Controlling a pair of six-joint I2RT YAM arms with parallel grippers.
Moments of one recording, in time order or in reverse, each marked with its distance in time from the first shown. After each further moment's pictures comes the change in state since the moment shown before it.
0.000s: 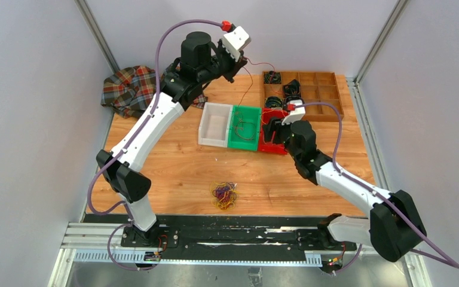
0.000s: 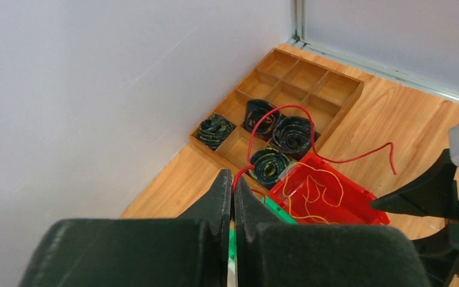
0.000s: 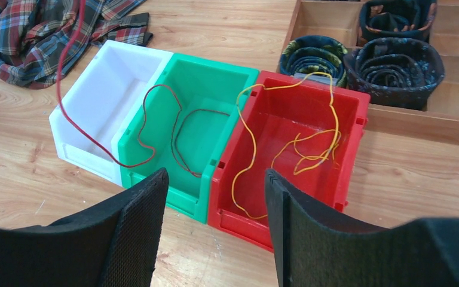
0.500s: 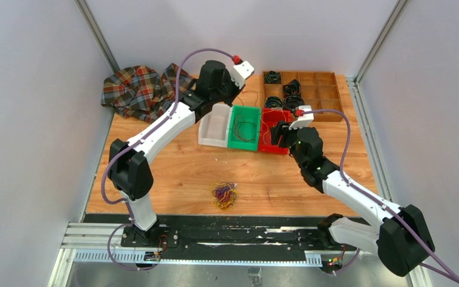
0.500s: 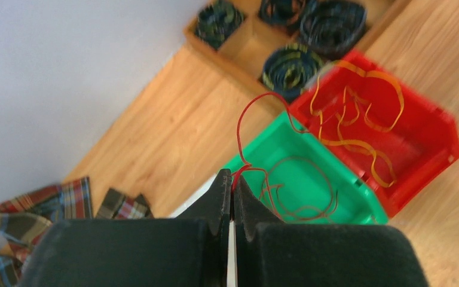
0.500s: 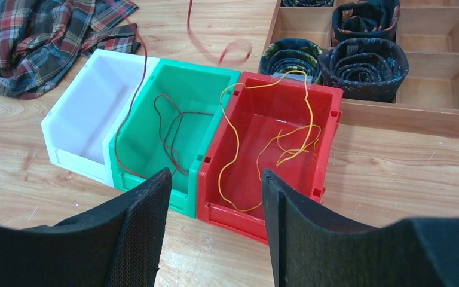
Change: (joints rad) left arm 0.000 0.014 -0.314 0.103 -0.130 0.069; right arm 0.000 -0.107 -0.058 -0.024 0.063 0.000
